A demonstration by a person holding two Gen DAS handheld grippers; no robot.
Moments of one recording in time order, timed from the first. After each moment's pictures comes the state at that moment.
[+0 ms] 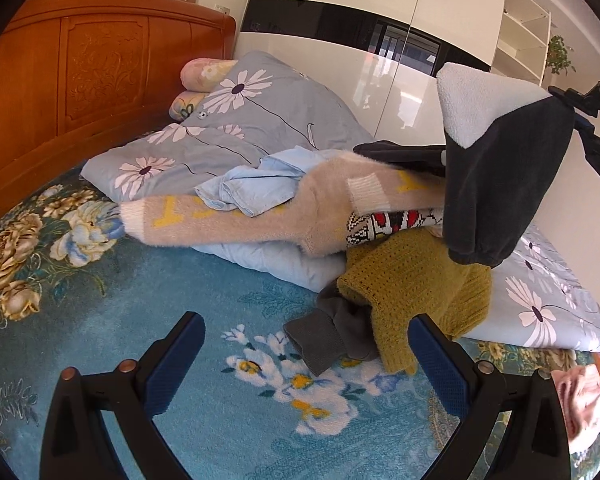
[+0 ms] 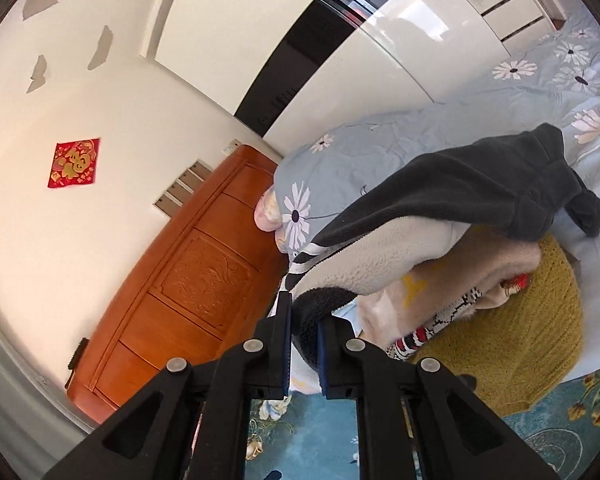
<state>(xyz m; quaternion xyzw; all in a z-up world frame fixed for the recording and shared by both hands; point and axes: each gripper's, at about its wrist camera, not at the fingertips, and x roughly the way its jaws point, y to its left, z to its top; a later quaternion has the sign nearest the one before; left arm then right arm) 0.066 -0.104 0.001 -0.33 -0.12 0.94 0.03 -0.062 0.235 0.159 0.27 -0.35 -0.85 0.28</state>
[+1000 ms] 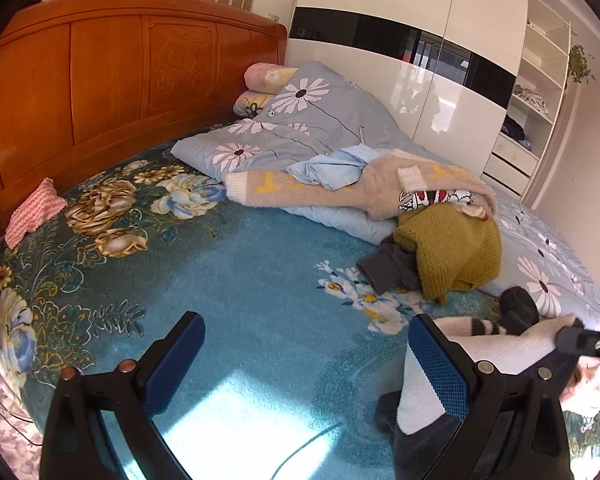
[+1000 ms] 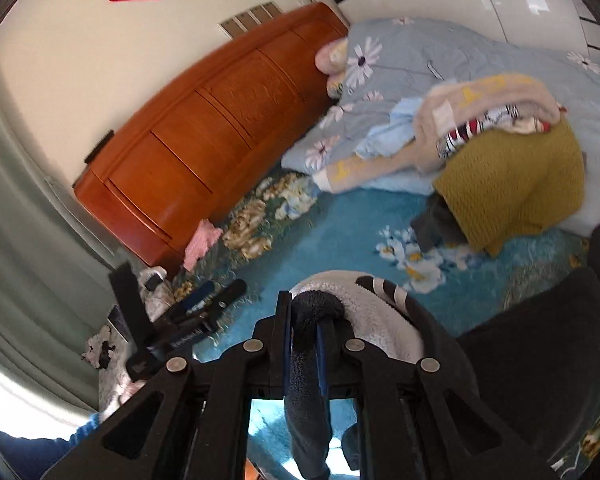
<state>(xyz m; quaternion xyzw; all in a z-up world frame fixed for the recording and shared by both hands) 0.239 -0.175 0.015 -0.35 -0.11 0.93 -0.04 0.188 0.138 0.062 0.46 -0.12 -0.79 0.39</state>
